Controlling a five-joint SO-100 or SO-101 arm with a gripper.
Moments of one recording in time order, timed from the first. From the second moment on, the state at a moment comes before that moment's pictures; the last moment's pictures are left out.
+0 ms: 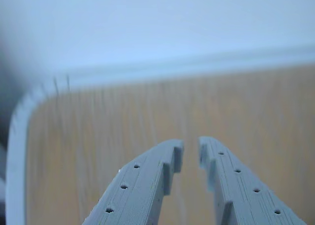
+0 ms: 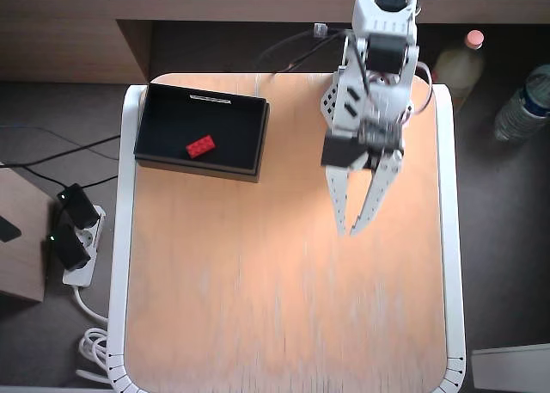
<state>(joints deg) 3.0 177.9 137.5 67.8 180.3</state>
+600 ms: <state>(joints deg) 1.9 183.9 170.4 67.8 179.6</state>
